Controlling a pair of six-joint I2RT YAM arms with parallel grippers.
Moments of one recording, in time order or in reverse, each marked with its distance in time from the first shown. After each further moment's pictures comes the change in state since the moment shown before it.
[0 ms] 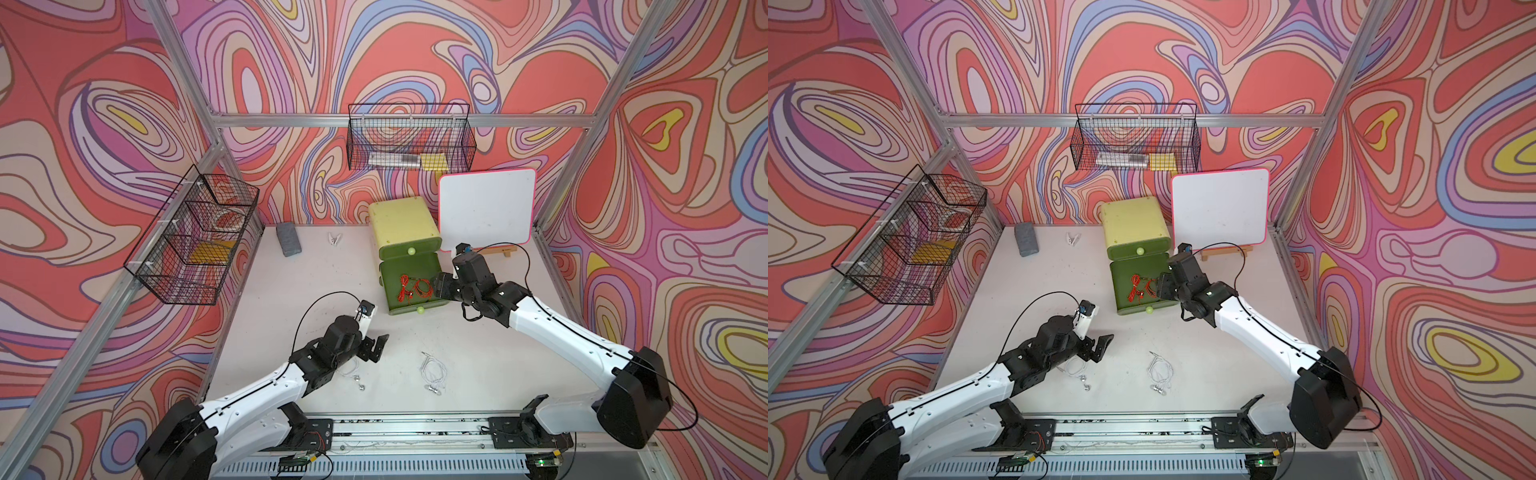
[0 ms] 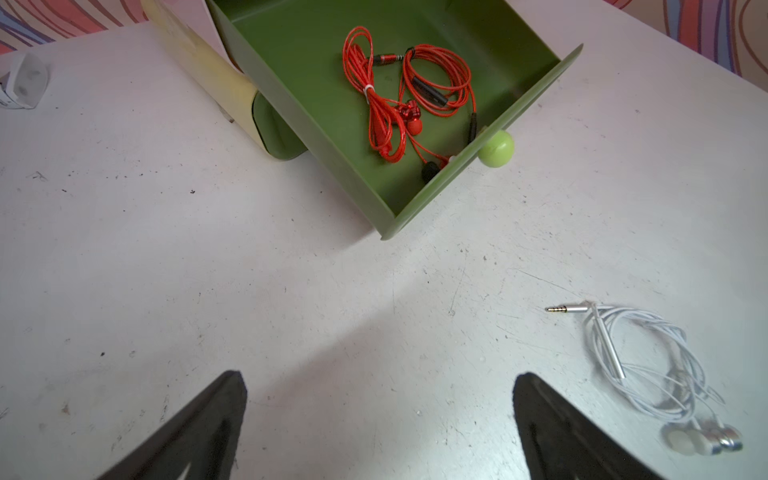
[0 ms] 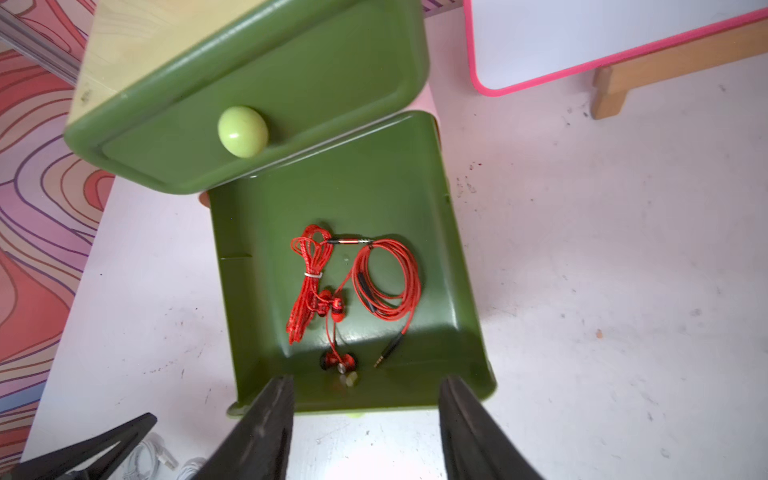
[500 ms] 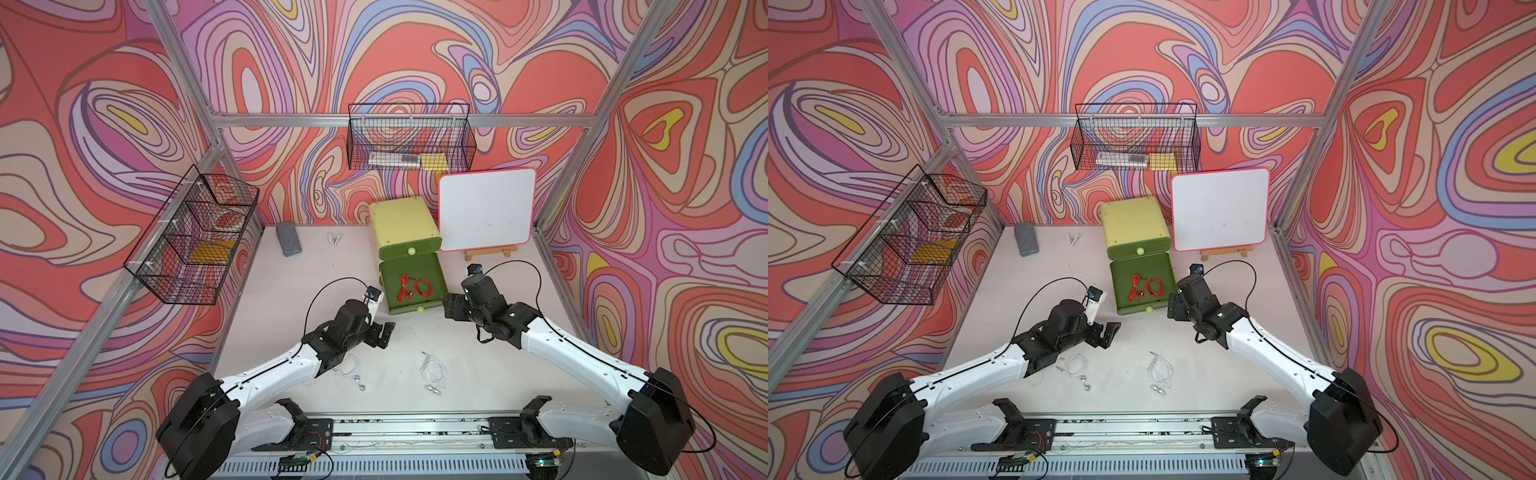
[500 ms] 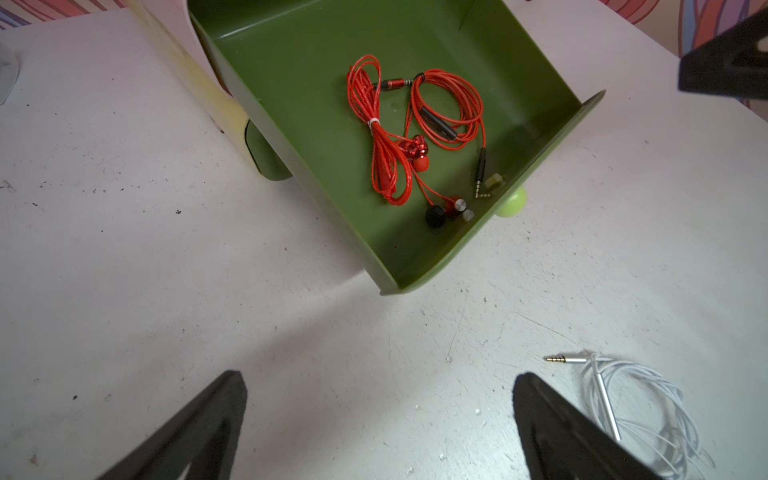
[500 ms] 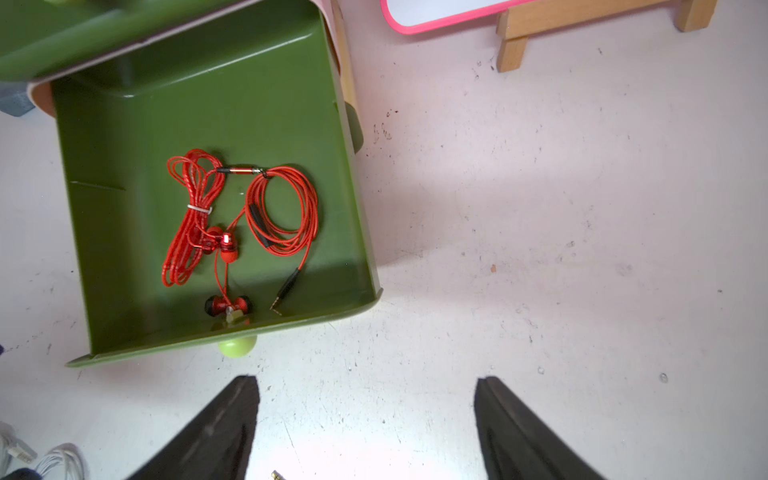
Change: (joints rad) left arm 0.034 0.173 0.154 -0.022 0.029 -0.042; right arm 0.000 -0.118 -0.198 -0.020 0.108 -0.063
